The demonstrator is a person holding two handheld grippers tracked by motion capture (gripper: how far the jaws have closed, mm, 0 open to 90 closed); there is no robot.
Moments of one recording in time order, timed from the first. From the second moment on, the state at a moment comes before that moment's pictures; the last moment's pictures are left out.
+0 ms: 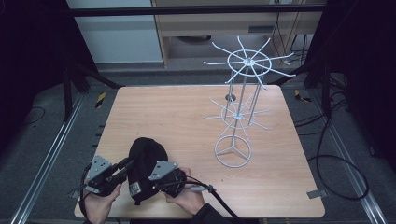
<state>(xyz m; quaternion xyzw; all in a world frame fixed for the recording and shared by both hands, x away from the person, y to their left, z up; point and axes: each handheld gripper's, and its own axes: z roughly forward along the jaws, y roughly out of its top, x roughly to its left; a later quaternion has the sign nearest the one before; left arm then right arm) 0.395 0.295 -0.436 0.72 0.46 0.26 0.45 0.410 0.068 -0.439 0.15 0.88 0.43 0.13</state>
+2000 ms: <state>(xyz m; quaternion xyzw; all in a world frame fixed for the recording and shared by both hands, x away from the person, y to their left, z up) 0.425 0.293 -0.407 0.72 0.51 0.26 0.40 0.391 -0.166 -0.452 0.35 0.78 0.48 0.19</state>
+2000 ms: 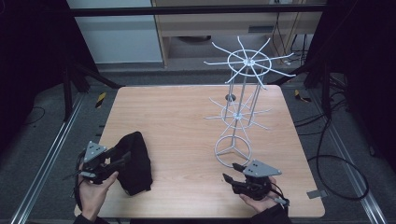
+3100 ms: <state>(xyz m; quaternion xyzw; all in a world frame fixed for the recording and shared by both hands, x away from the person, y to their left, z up) 0.404 0.270 -0.352 0.66 0.38 0.24 0.60 0.403 -0.227 -0.466 0.42 0.75 0.45 0.24</state>
